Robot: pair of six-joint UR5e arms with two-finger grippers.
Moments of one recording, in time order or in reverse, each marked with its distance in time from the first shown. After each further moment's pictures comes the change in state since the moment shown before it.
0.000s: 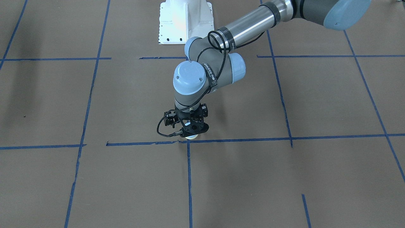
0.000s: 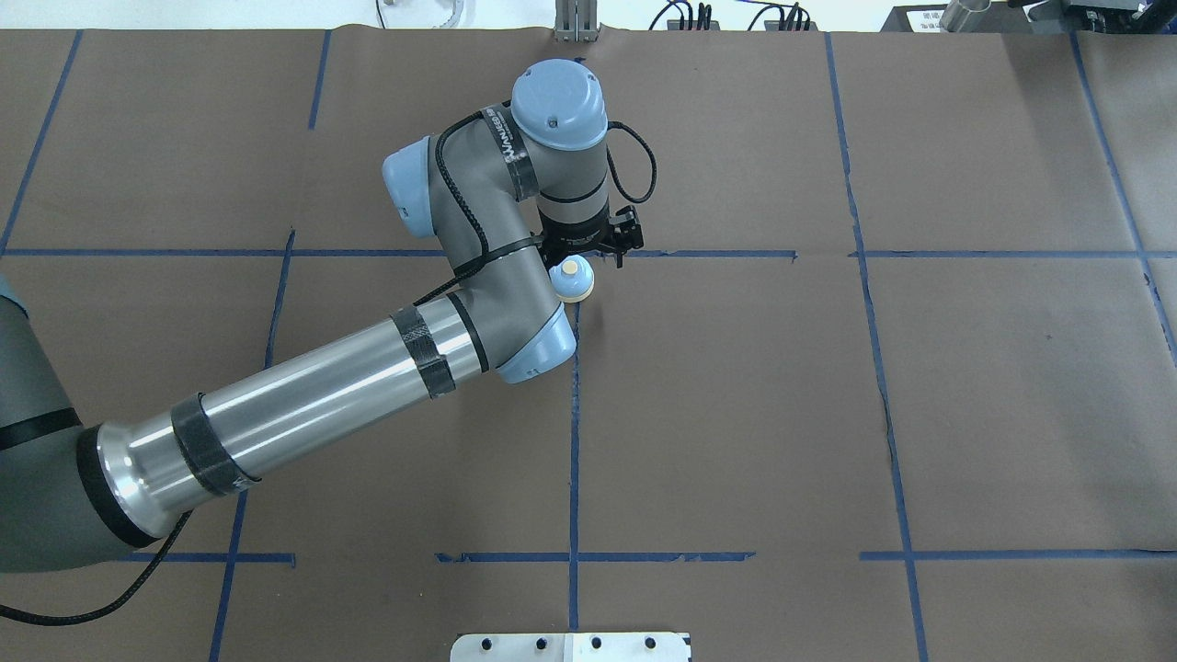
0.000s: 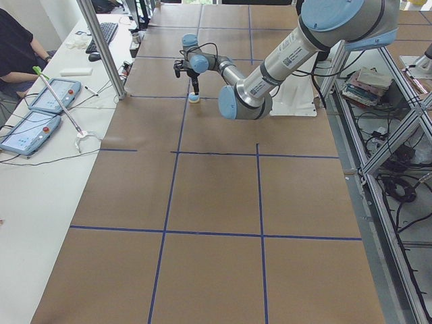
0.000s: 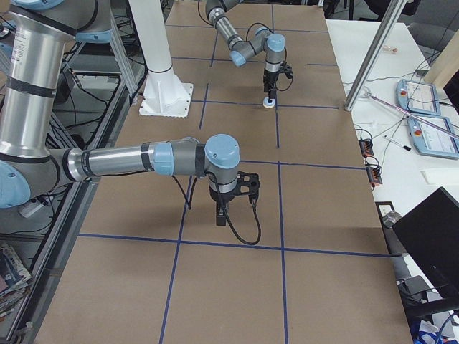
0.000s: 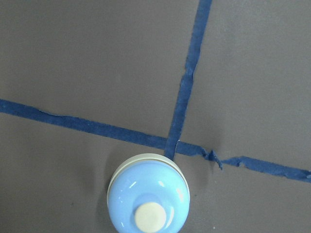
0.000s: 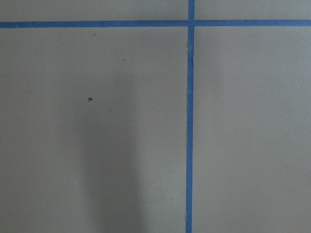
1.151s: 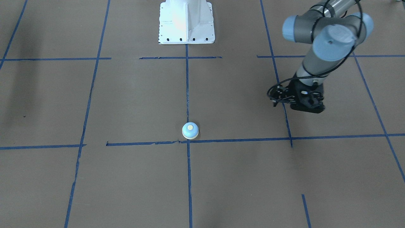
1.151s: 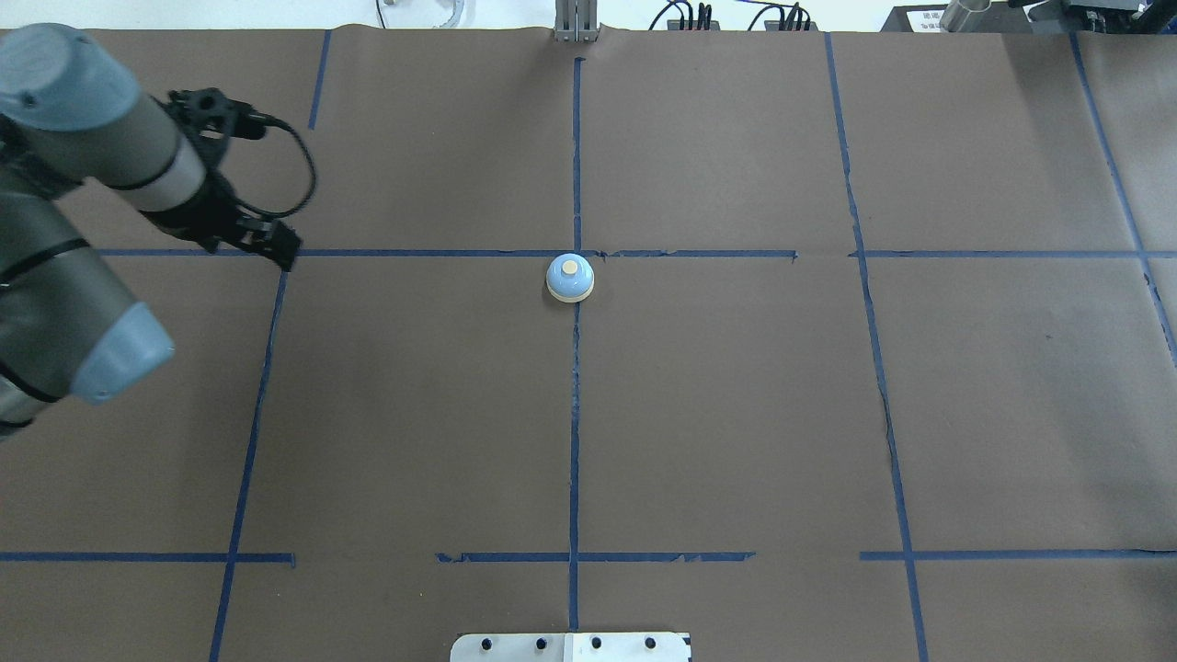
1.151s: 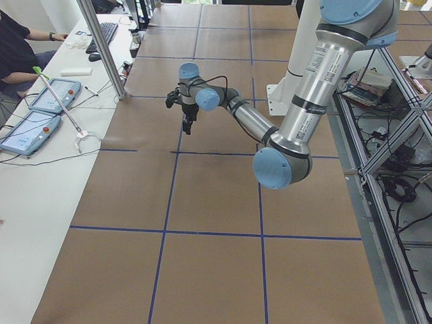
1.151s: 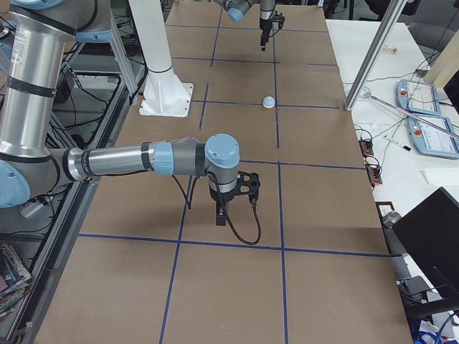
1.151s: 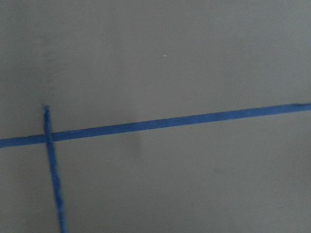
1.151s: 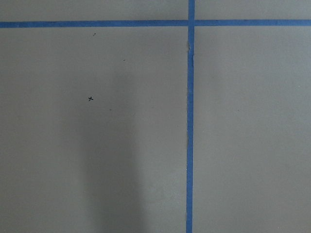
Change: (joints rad) left arm -0.305 0.757 -0.704 0.122 -0.089 0.784; right arm 0.000 0.000 0.000 -0.001 0.001 0.000
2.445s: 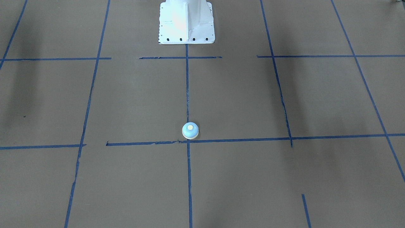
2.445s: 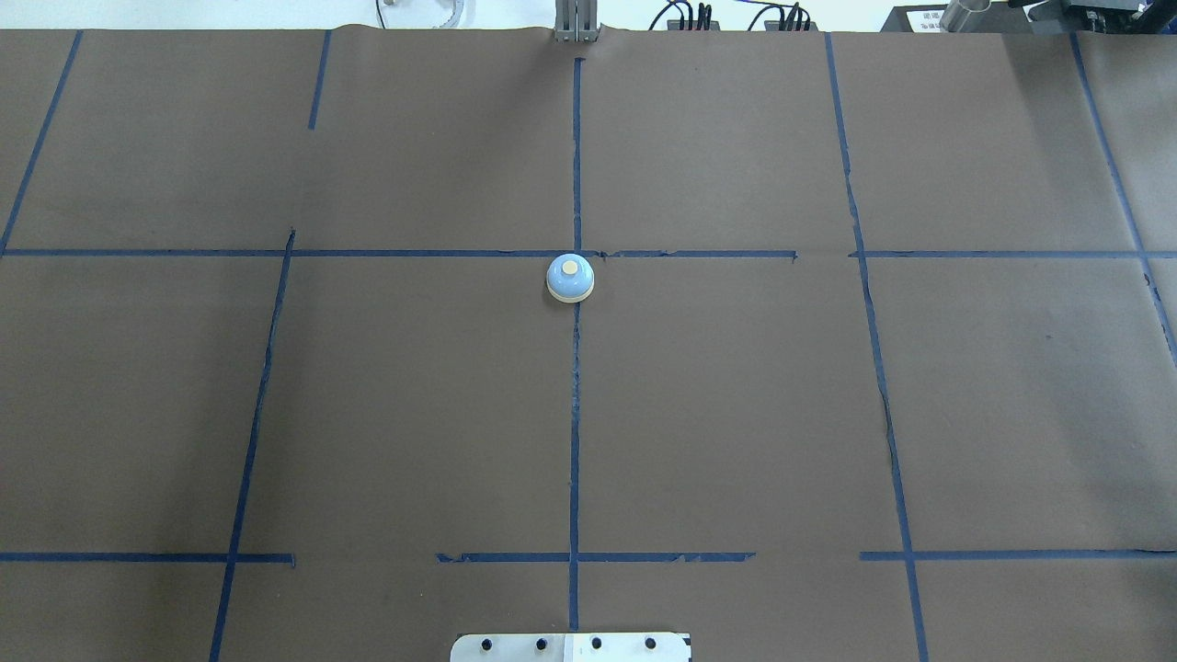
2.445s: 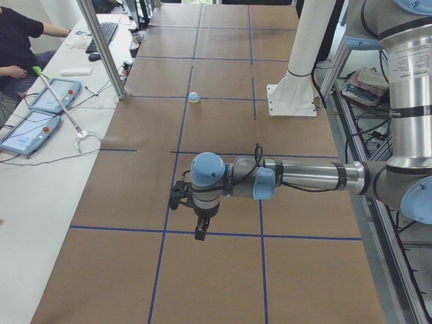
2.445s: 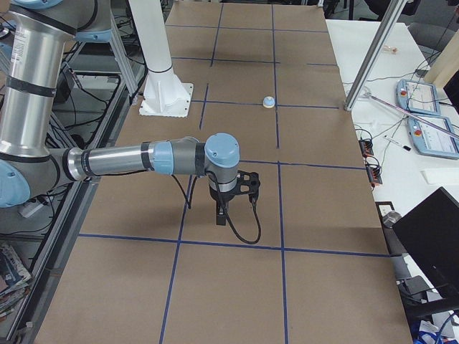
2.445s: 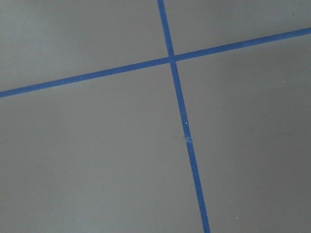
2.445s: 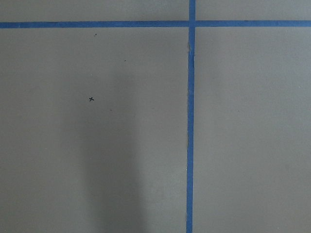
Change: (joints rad) left arm -0.653 0.514 0.012 -0.002 -0.198 0.708; right arm 0.000 0.000 0.002 0.000 0.000 -0.001
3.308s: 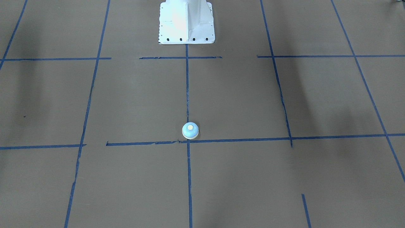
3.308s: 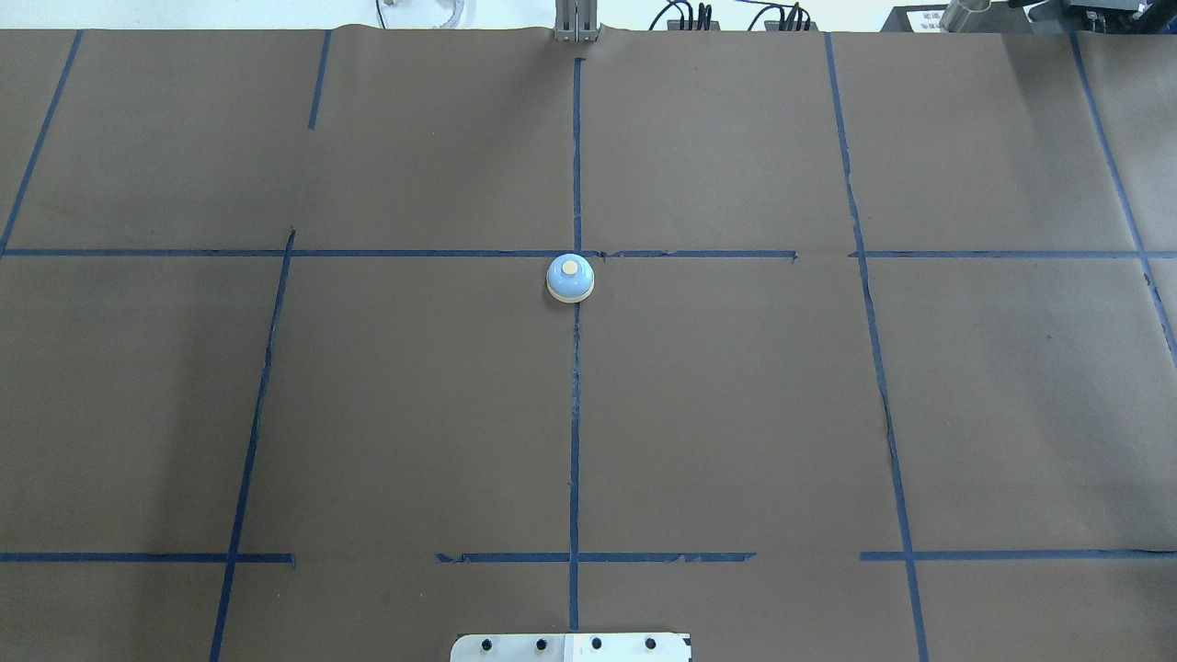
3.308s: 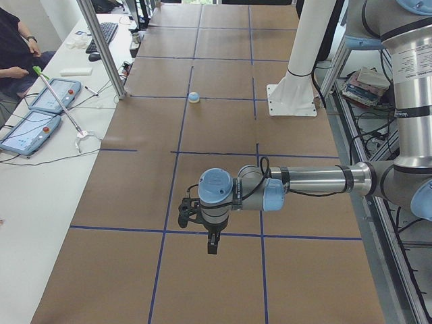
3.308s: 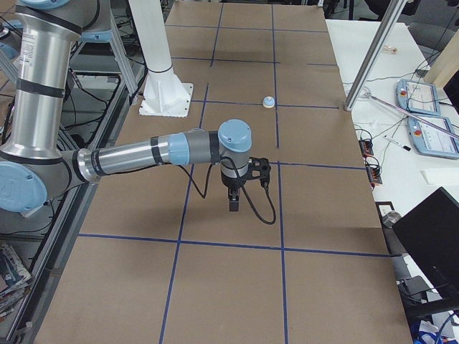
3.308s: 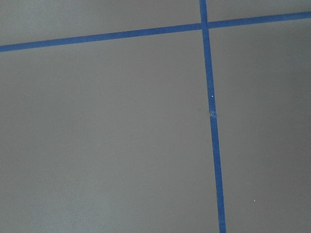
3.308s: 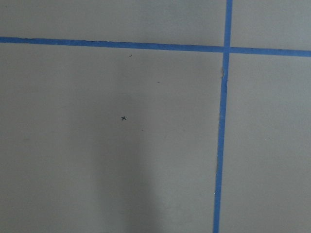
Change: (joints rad) left arm -0.014 0.028 0.034 -0.001 0.001 -0.066; right arm -0.100 0.108 0.011 0.009 0.008 0.099
